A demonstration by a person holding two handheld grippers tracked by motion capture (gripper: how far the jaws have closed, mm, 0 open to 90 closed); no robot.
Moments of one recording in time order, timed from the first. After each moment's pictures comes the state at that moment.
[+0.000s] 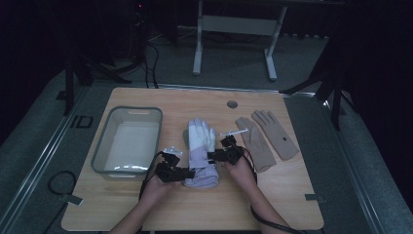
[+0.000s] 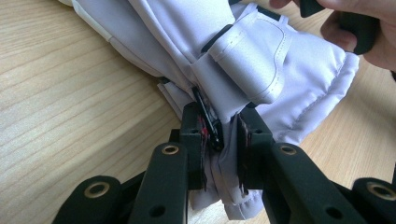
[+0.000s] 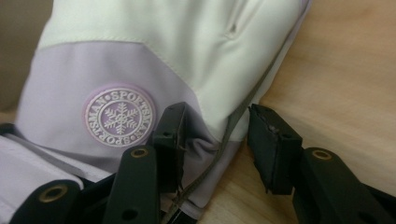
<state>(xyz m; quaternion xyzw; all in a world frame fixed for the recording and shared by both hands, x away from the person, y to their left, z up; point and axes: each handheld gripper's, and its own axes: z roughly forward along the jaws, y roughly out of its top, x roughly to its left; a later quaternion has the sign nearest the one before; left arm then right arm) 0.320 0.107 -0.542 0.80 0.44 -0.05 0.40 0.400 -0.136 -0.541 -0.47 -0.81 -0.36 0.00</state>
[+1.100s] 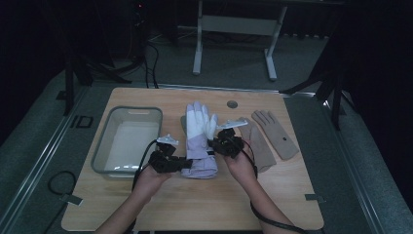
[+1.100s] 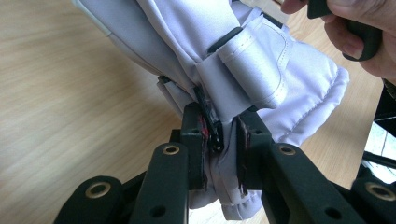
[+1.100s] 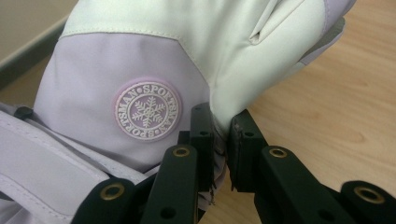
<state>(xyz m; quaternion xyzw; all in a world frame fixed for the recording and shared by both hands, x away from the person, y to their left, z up) 0.321 0.120 -0.480 0.81 0.41 -0.01 0.41 0.376 -0.114 -0.468 -0.41 -0.82 -0.38 -0.12</state>
